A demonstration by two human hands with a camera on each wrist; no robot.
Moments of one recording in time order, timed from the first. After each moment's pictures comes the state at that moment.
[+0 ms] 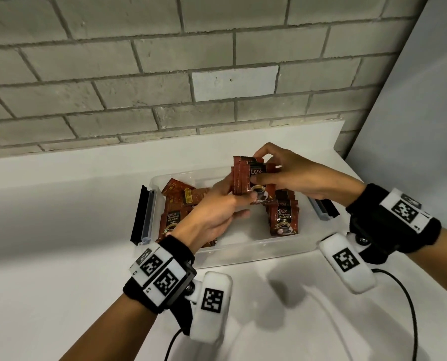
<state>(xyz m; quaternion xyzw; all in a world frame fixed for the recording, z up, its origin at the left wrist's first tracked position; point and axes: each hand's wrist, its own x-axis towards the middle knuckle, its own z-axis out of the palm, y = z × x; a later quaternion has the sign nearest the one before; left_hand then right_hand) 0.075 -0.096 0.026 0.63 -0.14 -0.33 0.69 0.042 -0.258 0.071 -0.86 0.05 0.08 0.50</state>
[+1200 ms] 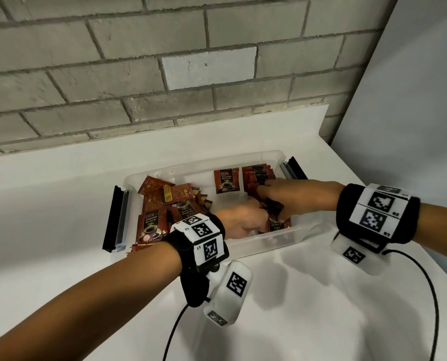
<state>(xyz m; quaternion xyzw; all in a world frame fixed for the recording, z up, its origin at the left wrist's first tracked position) 0.077 -0.180 -0.034 0.77 -0.15 -0.48 0.39 0.041 -0.303 0.010 -0.97 -0.12 0.23 0.03</state>
